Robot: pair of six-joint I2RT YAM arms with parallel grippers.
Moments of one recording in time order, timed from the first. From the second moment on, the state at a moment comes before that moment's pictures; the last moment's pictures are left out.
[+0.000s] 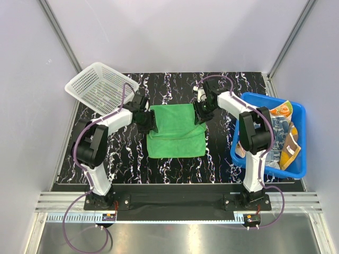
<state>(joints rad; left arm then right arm) -0.37 1.80 1.17 -0.48 0.21 -0.51 0.33 2.06 1.58 -0.72 -0.32 0.03</state>
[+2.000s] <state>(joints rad) -0.41 1.77 1.15 -0.56 0.10 -0.51 0.31 2.06 1.52 -0.72 -0.38 0.05</state>
